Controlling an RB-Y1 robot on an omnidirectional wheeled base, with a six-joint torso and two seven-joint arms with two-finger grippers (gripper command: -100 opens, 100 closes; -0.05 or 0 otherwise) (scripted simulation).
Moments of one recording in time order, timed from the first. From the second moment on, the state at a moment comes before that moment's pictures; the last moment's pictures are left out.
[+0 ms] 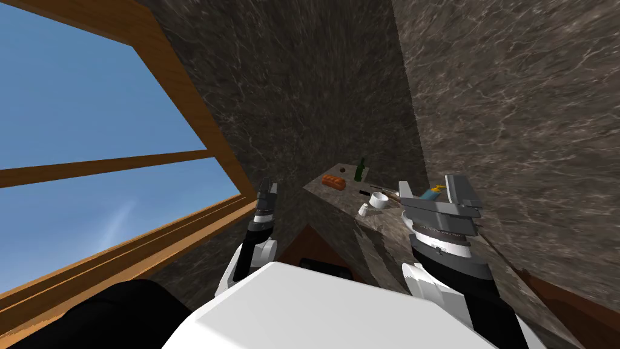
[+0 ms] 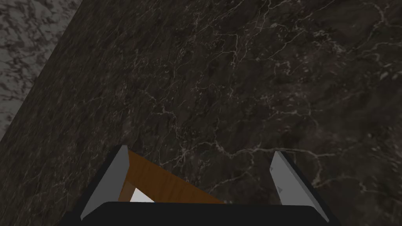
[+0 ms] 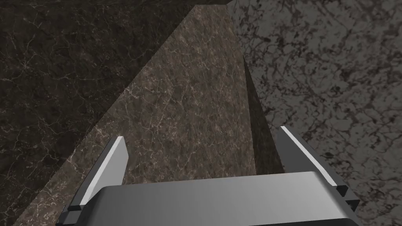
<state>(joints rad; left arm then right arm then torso) 0.53 0.04 0.00 -2.36 -0.05 -0.46 -0.15 0.52 -0.02 -0.06 -2.39 0.08 -0.56 -0.16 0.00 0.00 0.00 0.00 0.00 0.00</state>
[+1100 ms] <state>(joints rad) 0.53 0.04 0.00 -2.36 -0.05 -0.46 -0.15 0.51 -0.13 0.03 -2.22 0.32 -0.53 0.02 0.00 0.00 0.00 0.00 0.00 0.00</state>
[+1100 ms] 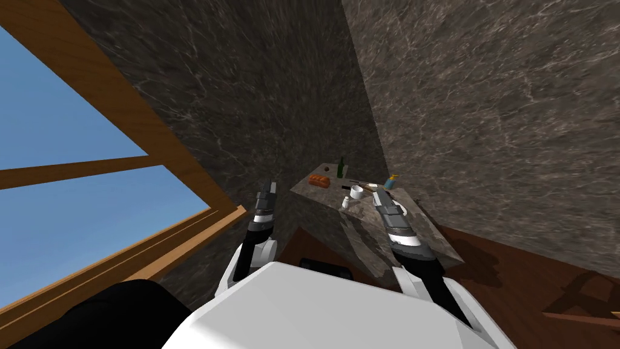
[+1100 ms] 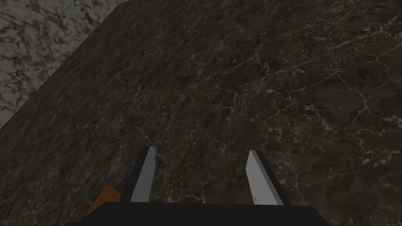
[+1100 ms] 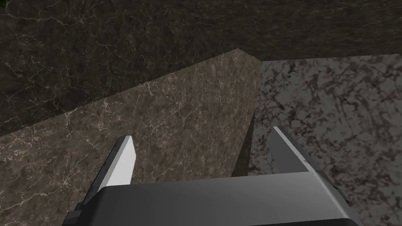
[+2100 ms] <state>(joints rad) 0.53 0.04 0.00 -2.36 -0.05 -0.46 -0.15 0.48 -0.16 0.09 -2.00 0.55 -0.48 0.27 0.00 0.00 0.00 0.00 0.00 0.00</state>
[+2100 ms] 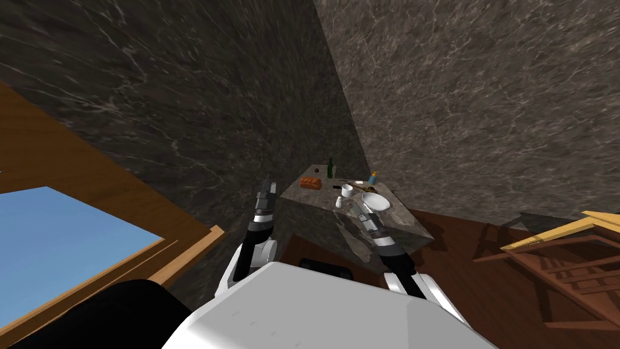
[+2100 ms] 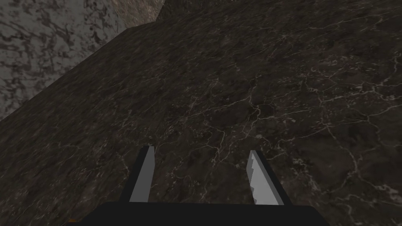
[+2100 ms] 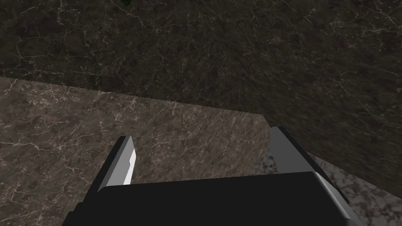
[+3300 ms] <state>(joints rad) 0.53 0.04 0.00 -2.36 -0.05 -0.46 -0.15 0.43 -0.22 0.08 -1.74 0.73 -0.42 0.57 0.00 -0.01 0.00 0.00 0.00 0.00</state>
